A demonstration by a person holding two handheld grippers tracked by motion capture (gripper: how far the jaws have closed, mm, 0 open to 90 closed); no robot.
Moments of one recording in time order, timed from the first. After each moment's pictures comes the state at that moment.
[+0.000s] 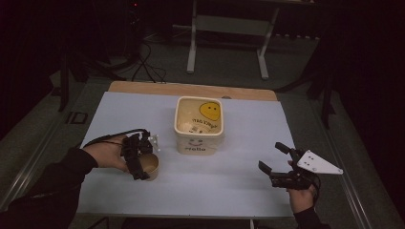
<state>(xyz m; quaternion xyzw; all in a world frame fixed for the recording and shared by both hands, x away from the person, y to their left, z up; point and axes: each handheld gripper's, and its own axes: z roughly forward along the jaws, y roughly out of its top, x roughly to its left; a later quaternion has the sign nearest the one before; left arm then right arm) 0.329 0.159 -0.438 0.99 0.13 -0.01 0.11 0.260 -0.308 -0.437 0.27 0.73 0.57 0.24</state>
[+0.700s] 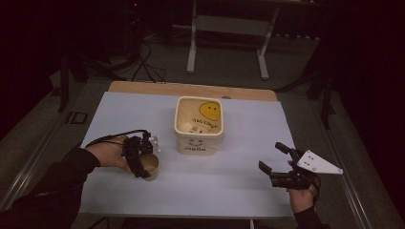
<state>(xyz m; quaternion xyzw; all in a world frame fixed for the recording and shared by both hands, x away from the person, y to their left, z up) 0.334 0.160 -0.447 0.99 0.13 -0.02 0.10 0.261 -0.309 -0.437 0.28 0.73 0.57 0.24</state>
